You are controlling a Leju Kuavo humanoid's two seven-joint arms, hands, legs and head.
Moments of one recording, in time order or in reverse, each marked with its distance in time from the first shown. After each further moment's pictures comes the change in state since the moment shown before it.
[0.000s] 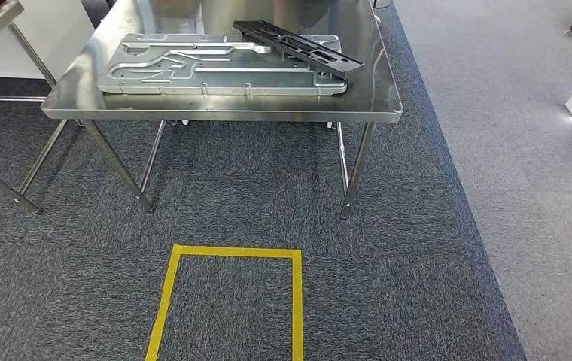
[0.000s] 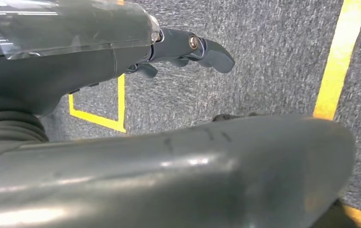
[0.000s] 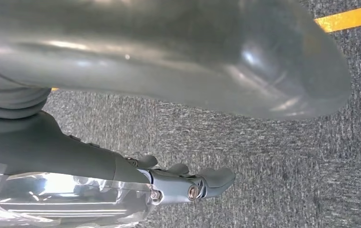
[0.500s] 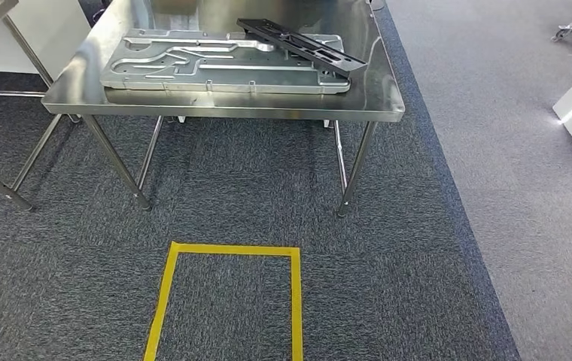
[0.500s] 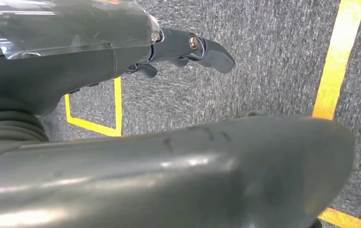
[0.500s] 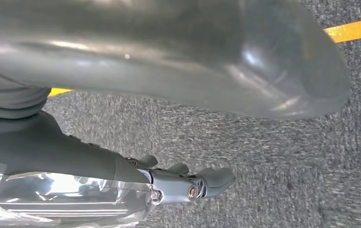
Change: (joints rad) left arm 0.000 -0.007 0.000 0.000 -0.009 -0.009 -0.007; right arm 0.002 0.000 0.001 0.000 0.011 0.006 -0.035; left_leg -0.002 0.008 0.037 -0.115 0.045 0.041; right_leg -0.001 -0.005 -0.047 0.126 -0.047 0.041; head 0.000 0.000
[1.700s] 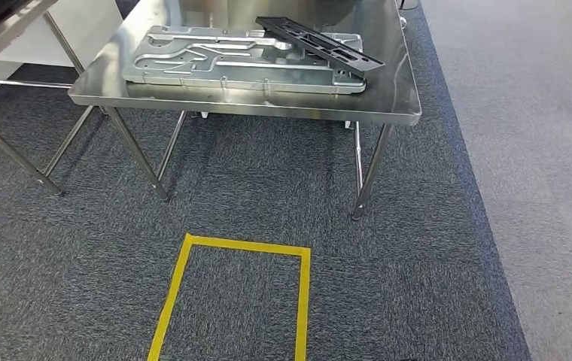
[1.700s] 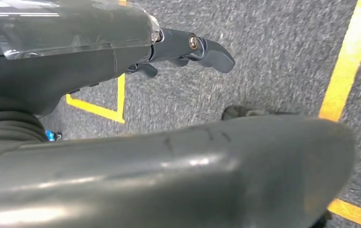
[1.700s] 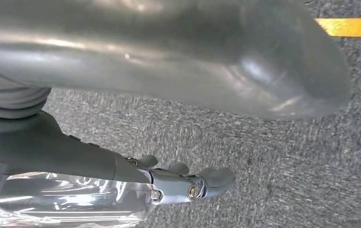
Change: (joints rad) left arm -0.004 -0.010 0.001 0.000 -0.019 -0.013 0.009; right arm -0.008 -0.006 0.057 0.002 0.086 -0.078 -0.033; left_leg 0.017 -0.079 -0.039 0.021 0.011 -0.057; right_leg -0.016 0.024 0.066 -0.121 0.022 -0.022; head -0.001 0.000
